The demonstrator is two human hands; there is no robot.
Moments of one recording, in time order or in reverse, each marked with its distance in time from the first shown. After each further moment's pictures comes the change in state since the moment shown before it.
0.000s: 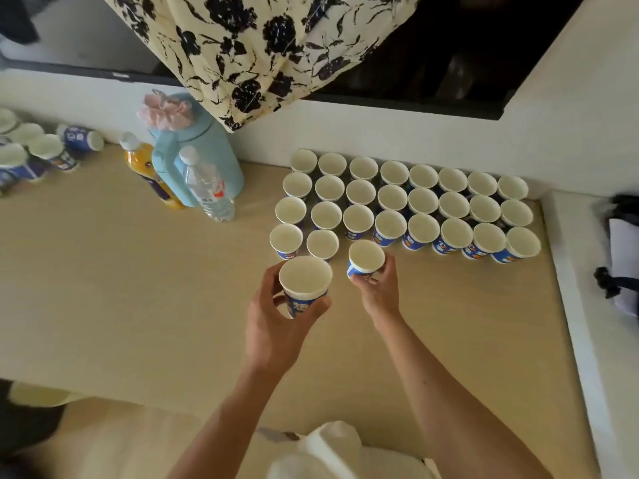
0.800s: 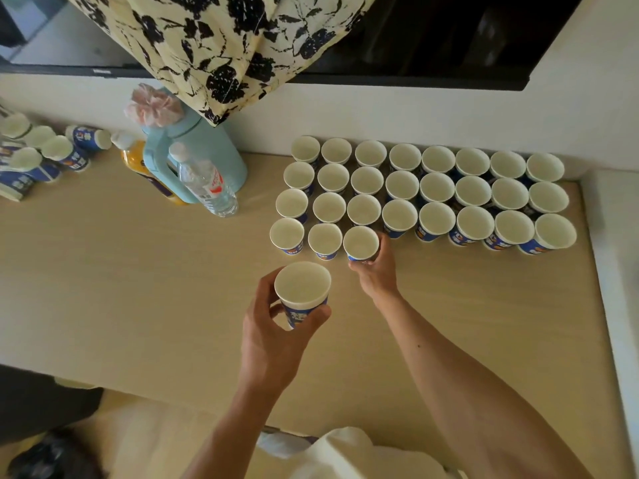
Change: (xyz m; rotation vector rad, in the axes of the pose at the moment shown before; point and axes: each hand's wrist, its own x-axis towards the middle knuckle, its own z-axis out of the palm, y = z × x) left_hand -0.005 0.002 0.015 0.083 0.041 -0.044; right_hand 0.060 0.030 0.022 -0.009 -0.064 -0.034
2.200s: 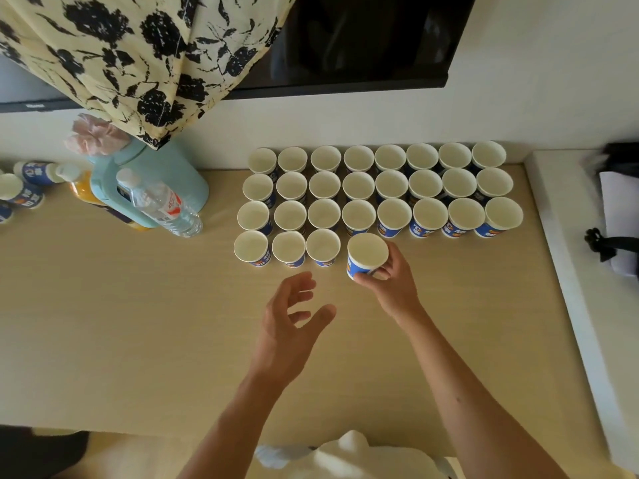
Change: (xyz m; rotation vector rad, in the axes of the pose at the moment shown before) left_hand 0.008 -0.003 0.054 -0.008 -0.284 -0.058; right_hand -0.047 -0.036 -0.101 0.089 -0.105 -0.061
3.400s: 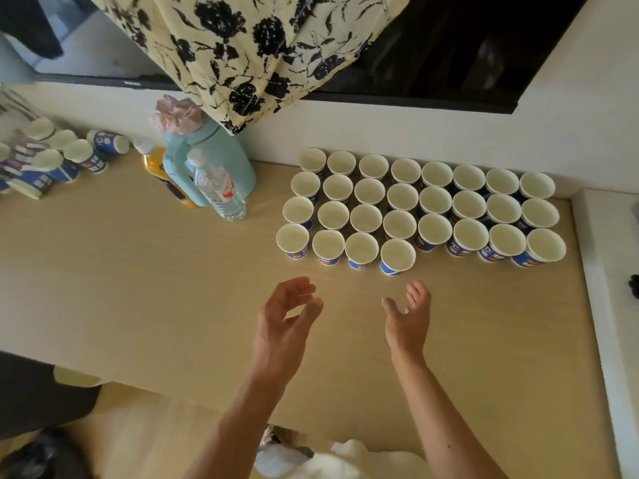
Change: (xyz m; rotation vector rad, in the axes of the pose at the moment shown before) left_hand -0.029 -0.002 -0.045 -0.204 0.222 -0.047; right_hand -0.045 0.028 0.055 -0.054 0.394 0.170
